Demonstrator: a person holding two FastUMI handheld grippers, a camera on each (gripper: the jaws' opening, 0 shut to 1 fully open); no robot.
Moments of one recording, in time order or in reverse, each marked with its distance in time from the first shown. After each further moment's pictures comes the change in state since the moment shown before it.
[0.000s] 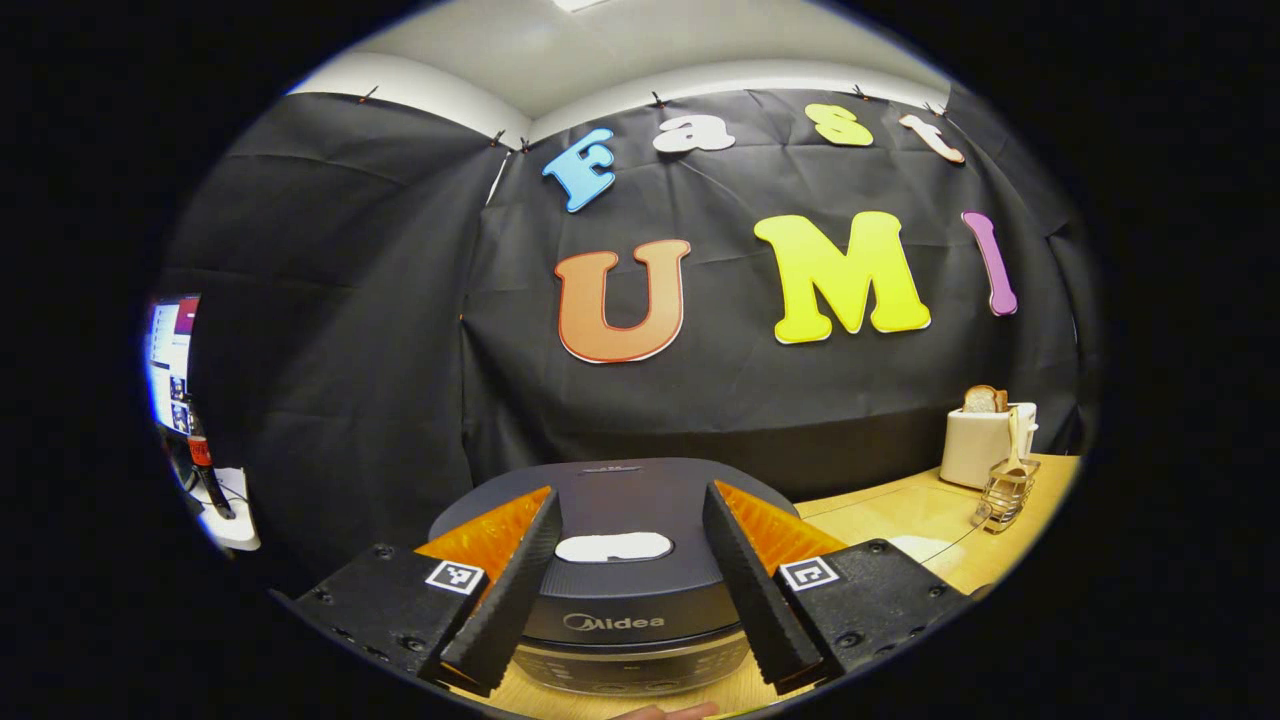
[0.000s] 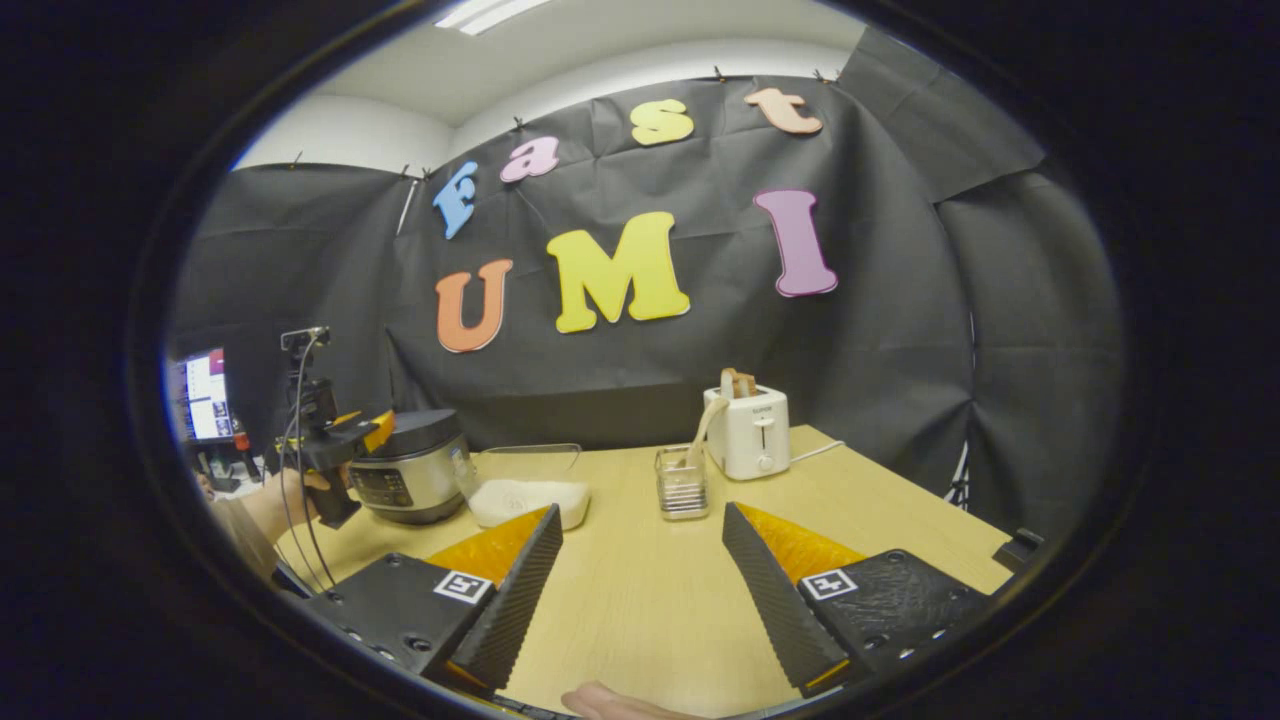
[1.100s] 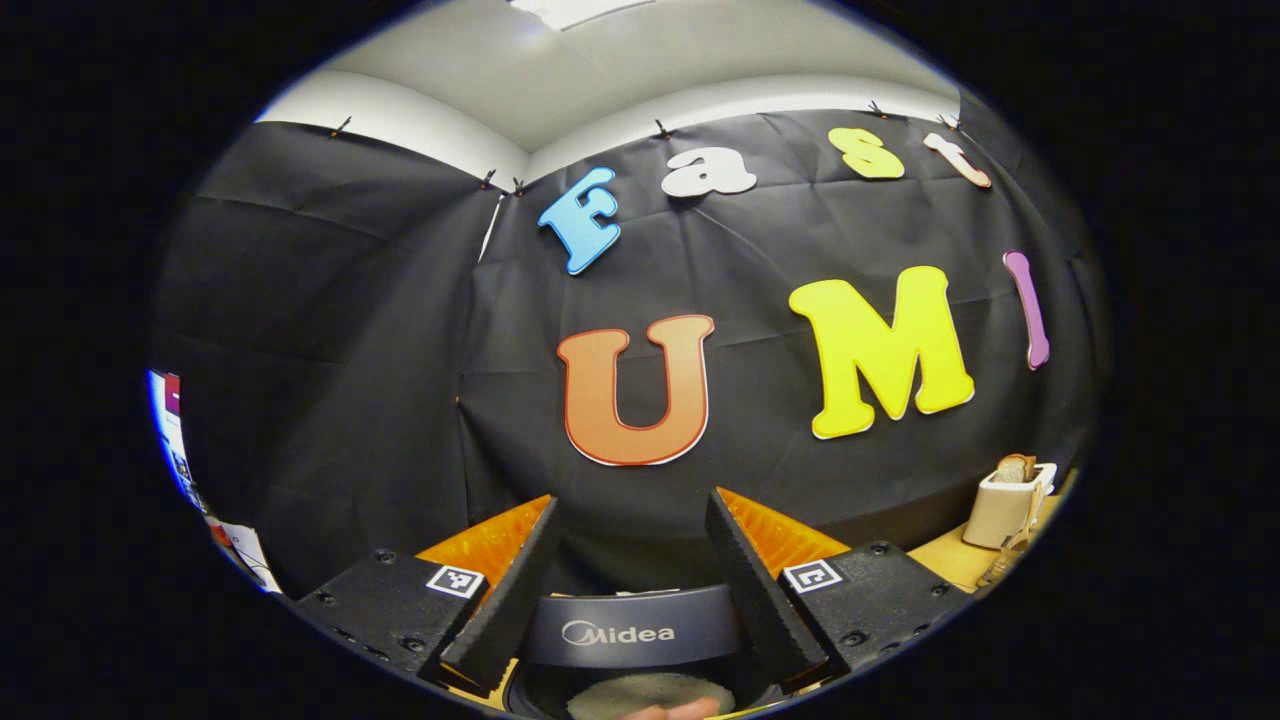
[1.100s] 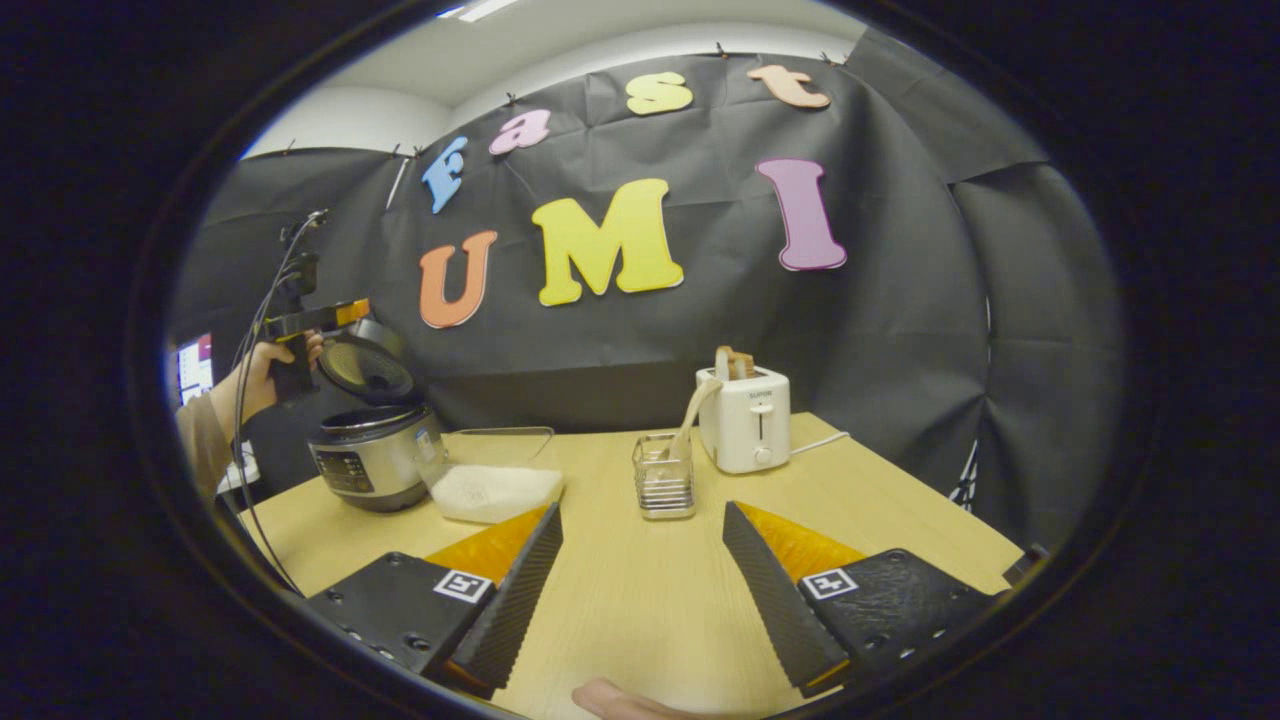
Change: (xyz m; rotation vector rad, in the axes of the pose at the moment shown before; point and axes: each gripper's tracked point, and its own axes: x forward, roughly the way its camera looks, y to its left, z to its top) left arm 0.082 0.021 0.131 0.030 -0.083 0.015; right arm 0.057 -0.025 -0.009 -0.018 0.049 -0.010
